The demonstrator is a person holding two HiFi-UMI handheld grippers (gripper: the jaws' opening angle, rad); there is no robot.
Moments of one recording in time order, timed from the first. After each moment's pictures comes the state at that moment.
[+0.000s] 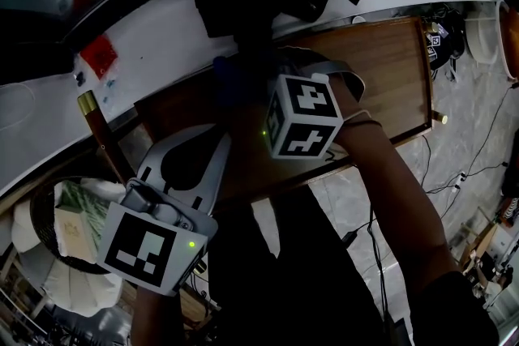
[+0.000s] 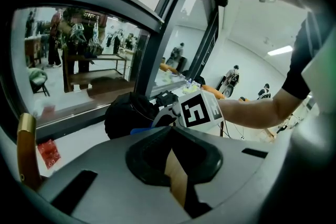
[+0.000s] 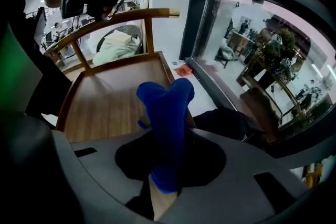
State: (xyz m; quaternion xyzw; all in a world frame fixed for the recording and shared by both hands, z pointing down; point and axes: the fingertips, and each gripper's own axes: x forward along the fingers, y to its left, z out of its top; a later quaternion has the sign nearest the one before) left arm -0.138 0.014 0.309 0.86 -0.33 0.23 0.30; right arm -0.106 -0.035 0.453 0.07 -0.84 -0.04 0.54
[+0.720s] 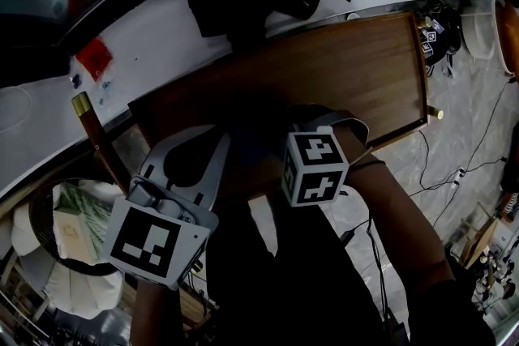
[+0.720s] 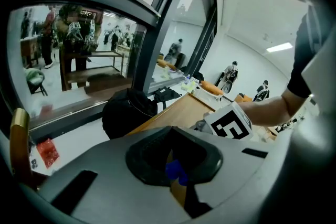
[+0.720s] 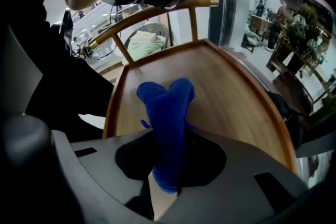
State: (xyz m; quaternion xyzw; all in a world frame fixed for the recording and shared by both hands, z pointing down) left arm -0.128 0.022 0.319 0.86 -0.32 0.25 0.30; right arm -0.078 0.091 0.464 -0.05 -0.83 0.05 0.56
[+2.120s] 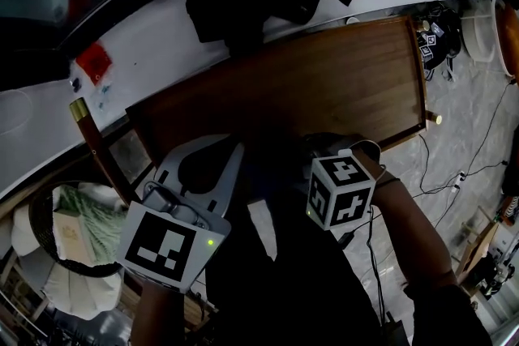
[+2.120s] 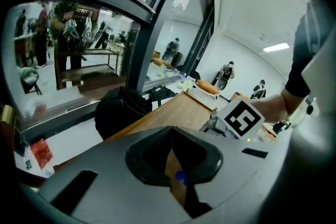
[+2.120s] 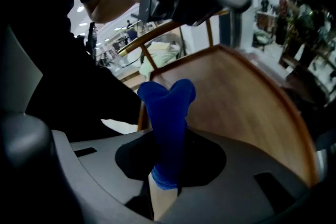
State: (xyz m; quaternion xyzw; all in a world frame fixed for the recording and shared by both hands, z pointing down) left arm -0.099 0.029 0.321 0.87 -0.30 0.24 0.31; right arm -0.050 0.140 0.437 -0.11 -0.85 0.10 0.51
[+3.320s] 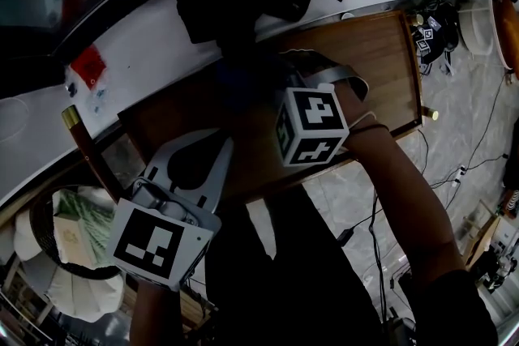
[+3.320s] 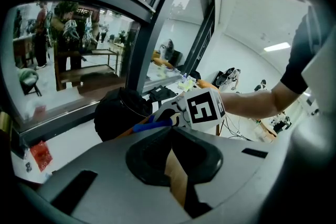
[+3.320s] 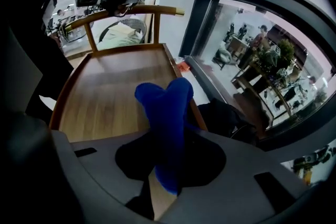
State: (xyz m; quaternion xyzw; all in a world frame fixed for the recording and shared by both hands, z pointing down) left arm -0.093 0.020 0.321 0.87 -0.30 0.25 0.30; right arm -0.054 -0.032 0.452 0.08 -0.83 -0.09 0.54
